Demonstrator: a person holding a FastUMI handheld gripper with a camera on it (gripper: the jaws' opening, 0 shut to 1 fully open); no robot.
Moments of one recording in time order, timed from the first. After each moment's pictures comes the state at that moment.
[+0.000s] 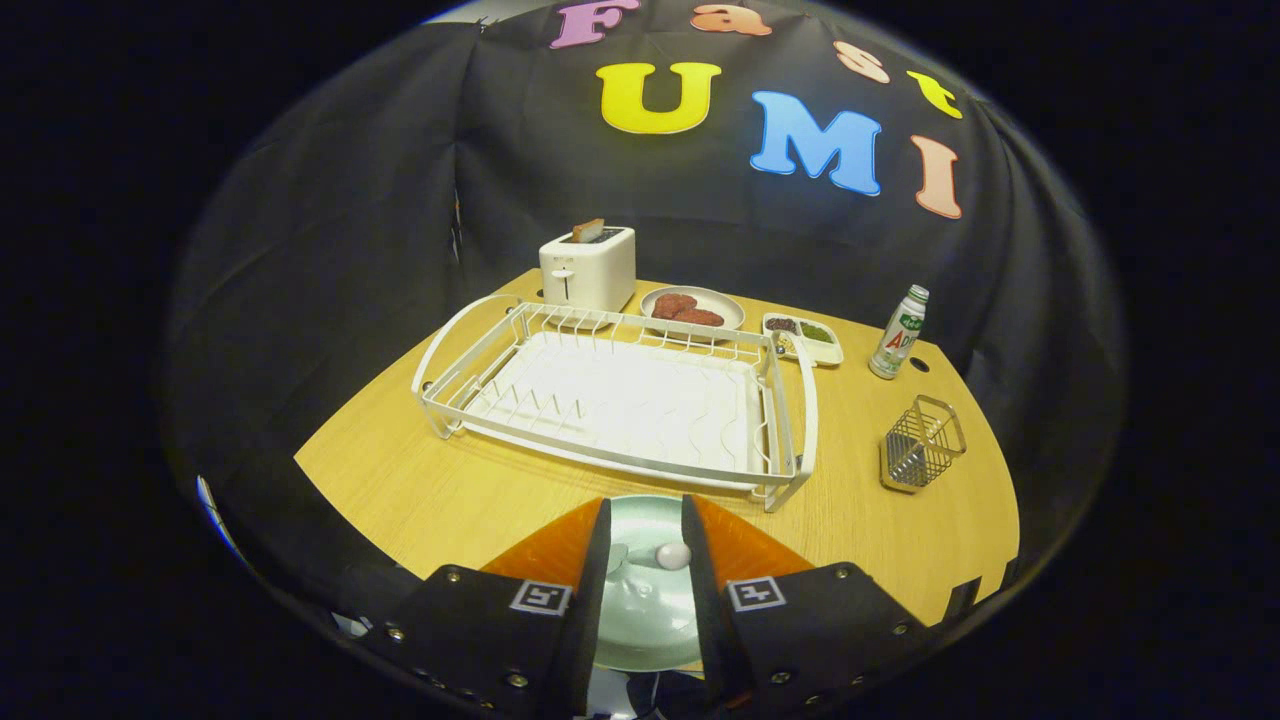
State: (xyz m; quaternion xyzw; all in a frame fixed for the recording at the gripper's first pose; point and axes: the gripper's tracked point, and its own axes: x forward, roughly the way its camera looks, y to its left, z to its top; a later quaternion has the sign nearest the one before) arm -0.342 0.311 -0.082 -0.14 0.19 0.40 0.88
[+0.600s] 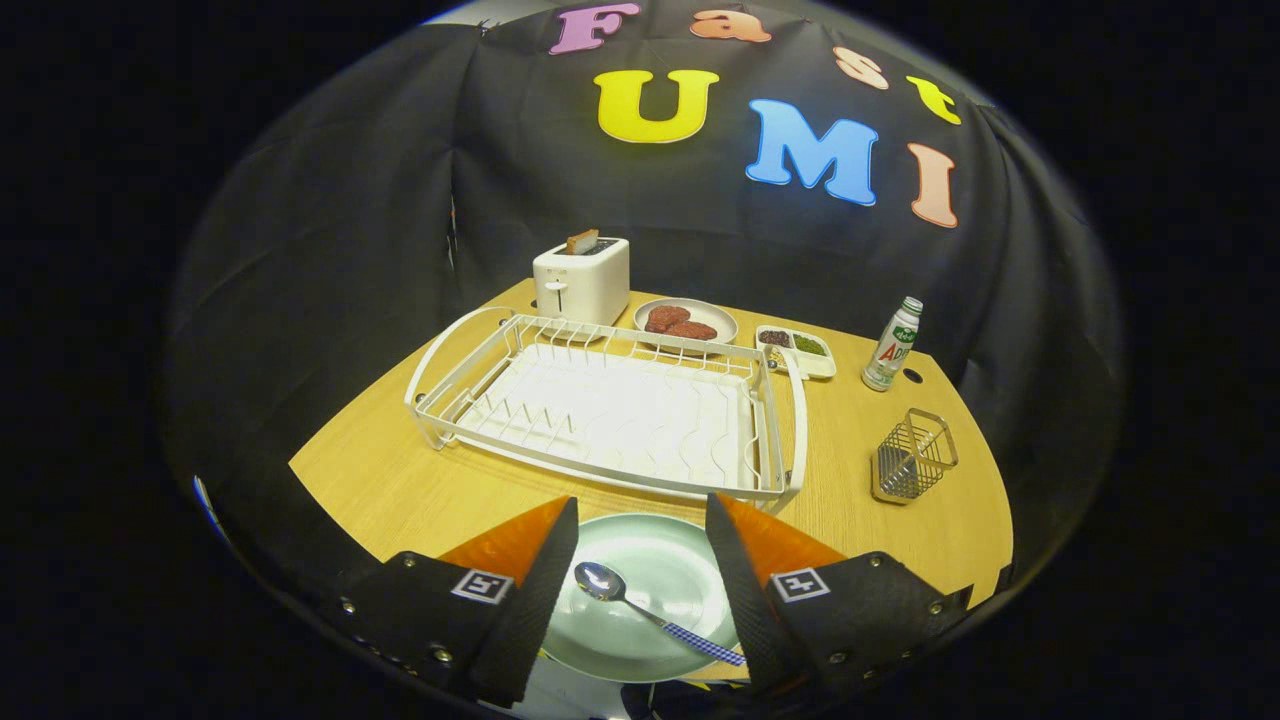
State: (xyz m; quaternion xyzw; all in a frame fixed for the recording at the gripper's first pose) arm -0.338 0.315 -0.076 -0.14 0.18 0.40 0.89
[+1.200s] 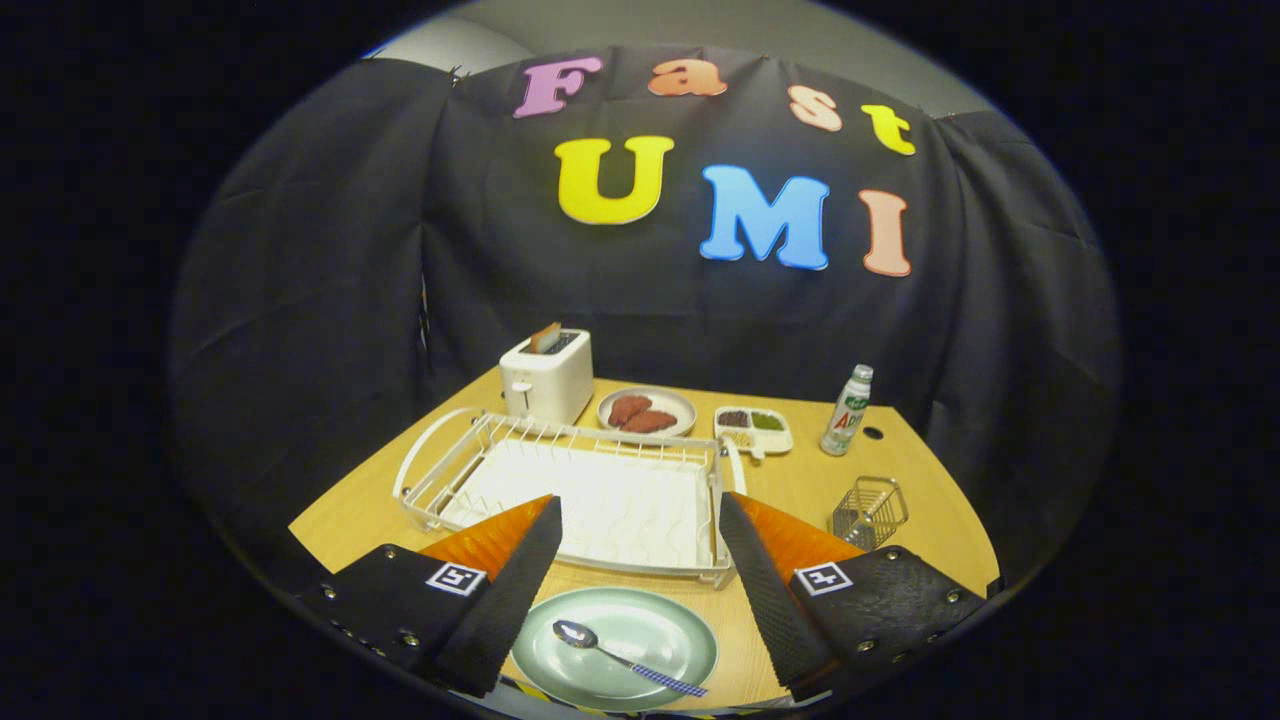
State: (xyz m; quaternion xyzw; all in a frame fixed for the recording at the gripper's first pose) arm -0.306 0.295 0.040 -0.06 0.05 0.36 0.93
